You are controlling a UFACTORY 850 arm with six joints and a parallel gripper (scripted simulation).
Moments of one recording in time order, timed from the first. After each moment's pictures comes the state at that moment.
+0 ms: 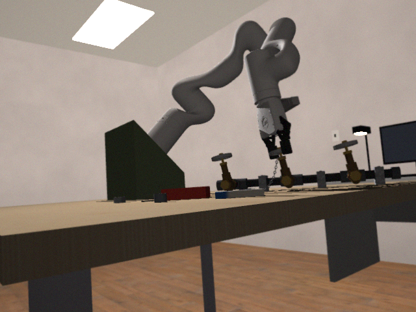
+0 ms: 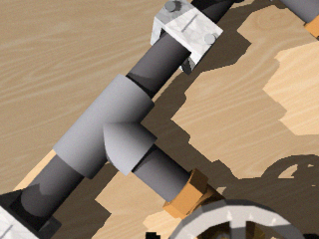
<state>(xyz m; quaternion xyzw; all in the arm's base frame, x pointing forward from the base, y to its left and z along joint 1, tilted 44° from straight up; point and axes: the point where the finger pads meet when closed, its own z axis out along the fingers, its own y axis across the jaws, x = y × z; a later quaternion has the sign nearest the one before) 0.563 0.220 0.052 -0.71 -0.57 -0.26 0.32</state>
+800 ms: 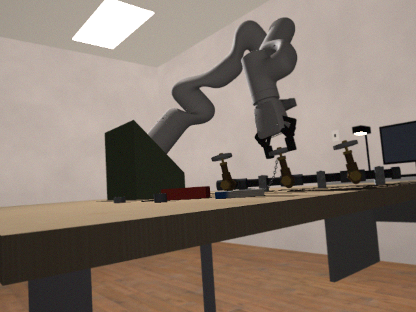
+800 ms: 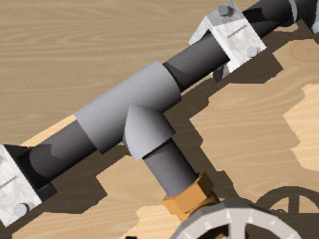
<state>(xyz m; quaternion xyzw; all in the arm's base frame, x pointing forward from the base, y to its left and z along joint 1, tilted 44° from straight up) 0.563 0.221 0.053 -0.63 -0.65 -0.32 0.28</state>
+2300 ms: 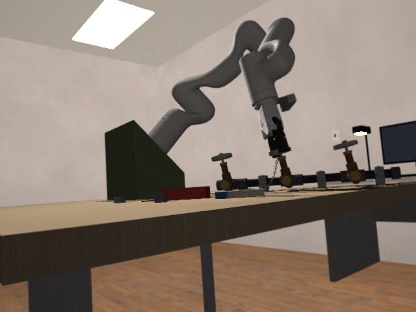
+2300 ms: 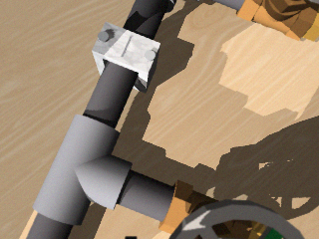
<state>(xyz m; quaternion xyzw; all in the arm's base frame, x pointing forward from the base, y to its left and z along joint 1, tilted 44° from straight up) 0.563 0.220 0.052 -0.79 -0.43 -0.23 0.36</state>
